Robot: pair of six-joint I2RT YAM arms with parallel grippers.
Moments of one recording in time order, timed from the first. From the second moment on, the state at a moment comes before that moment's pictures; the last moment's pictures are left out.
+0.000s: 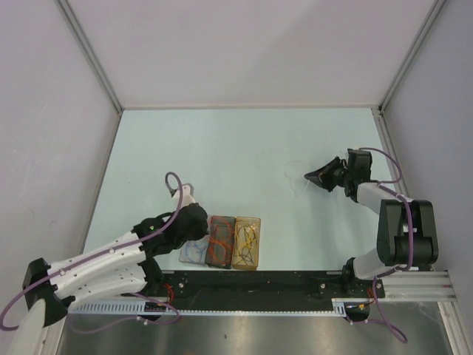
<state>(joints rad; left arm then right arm) -0.98 0.81 0.58 -0.65 -0.46 -1.03 -0.02 1.50 0.70 0.11 -0.56 0.96</state>
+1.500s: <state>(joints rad) -1.05 0.97 0.73 -0.61 -0.46 -0.90 0.52 0.95 1.06 -0.17 -0.45 0.79</state>
